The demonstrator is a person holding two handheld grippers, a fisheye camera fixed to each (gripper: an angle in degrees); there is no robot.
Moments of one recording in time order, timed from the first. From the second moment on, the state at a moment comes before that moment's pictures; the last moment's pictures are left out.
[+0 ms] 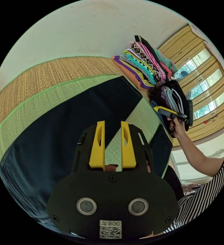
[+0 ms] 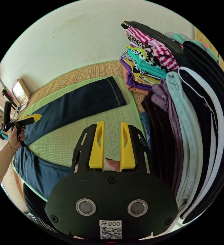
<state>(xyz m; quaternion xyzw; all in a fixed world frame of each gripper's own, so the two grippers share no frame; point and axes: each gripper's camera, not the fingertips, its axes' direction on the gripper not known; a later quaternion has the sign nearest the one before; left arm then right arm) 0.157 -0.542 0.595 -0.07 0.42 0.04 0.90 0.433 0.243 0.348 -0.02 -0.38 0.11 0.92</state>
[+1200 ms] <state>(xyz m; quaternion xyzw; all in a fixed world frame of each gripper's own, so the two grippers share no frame) 0.407 -0.636 0.634 -0.08 0.47 0.25 0.85 0.522 0.327 0.338 0.03 -0.40 0.06 0.92</state>
